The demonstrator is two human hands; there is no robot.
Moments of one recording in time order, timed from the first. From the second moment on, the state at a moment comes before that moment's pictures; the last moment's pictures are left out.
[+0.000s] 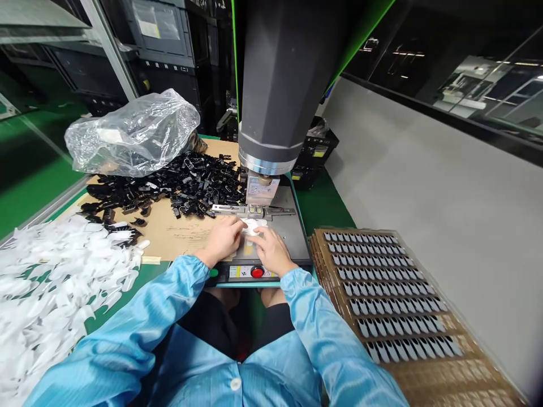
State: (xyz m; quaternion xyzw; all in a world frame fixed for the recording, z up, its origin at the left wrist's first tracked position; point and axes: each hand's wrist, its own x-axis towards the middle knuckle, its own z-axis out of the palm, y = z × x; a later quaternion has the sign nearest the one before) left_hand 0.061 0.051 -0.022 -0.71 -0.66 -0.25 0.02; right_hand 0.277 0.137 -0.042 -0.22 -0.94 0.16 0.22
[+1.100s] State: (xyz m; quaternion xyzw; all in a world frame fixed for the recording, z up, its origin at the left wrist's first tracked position) left_hand 0.032 0.055 -0.020 -0.71 -0.65 -0.26 0.04; right_hand 0.281 0.134 -0.051 -0.29 -0.87 0.19 0.34
